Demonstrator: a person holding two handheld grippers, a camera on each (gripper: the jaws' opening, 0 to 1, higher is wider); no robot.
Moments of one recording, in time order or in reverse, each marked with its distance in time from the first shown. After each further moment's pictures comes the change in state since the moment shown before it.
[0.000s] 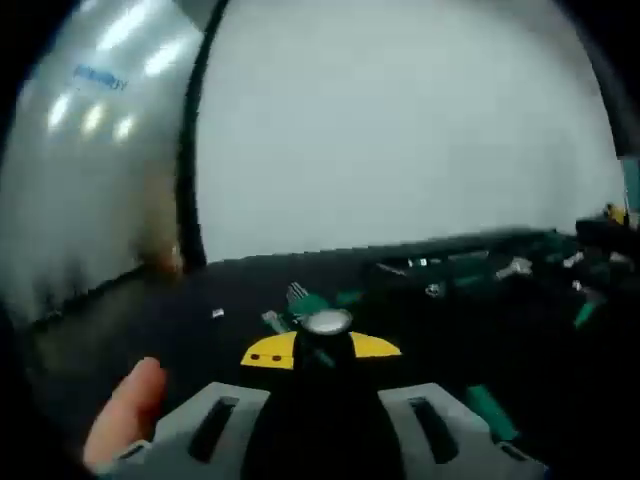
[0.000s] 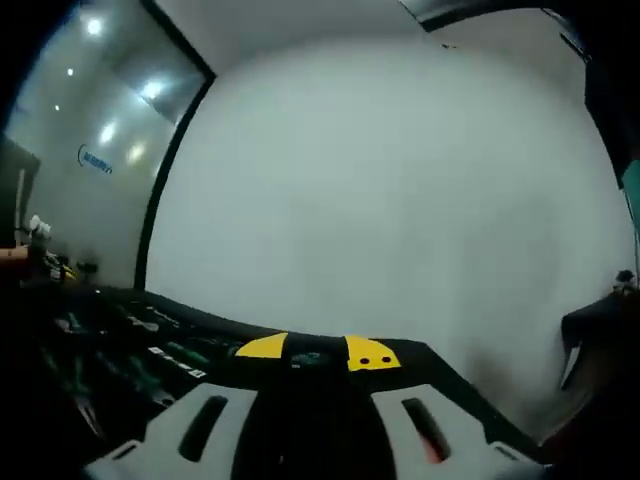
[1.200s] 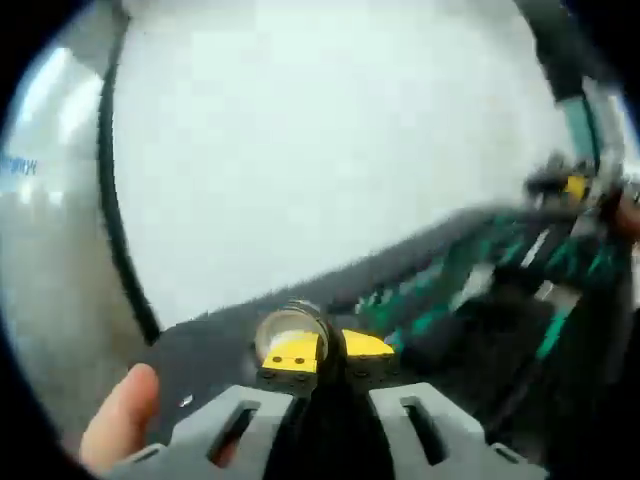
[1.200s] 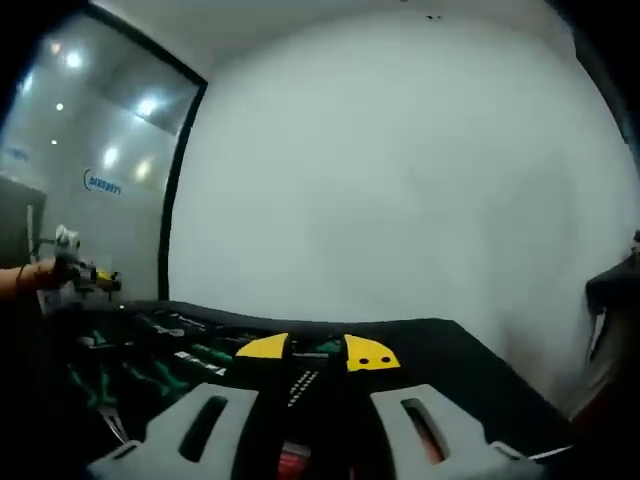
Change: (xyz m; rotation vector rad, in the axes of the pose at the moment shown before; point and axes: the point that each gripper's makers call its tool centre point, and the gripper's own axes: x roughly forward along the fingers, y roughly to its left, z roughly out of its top) left arm -0.028 -0.037 0.122 -0.096 -0.296 -0.272; right arm 0.003 0.023 -0.013 0.057 0.045 0.114
